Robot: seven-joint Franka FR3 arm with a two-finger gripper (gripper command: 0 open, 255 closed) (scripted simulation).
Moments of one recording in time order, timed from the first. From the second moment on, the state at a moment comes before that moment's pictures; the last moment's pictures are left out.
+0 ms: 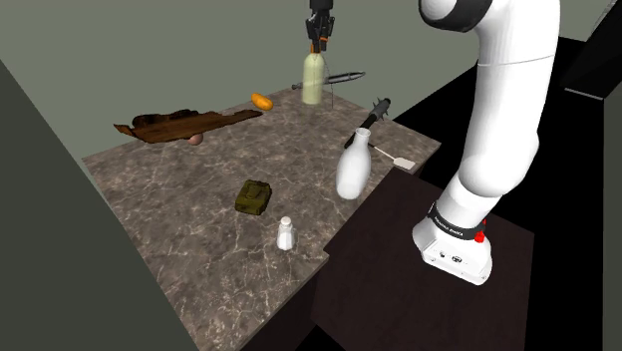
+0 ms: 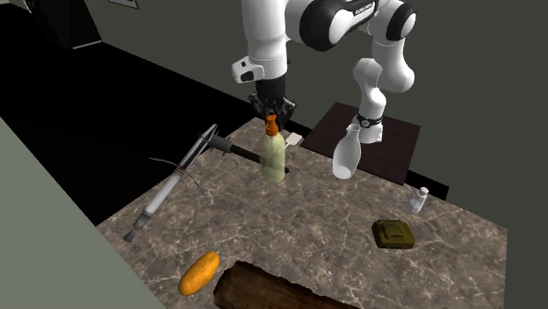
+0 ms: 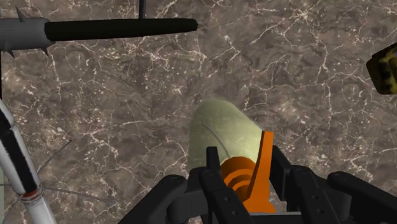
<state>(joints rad) -0.12 0.39 -0.21 -1.24 0.08 1.52 -0.36</state>
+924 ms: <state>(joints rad) 0.06 -0.03 -0.11 -1.71 0.02 1.58 -0.10</state>
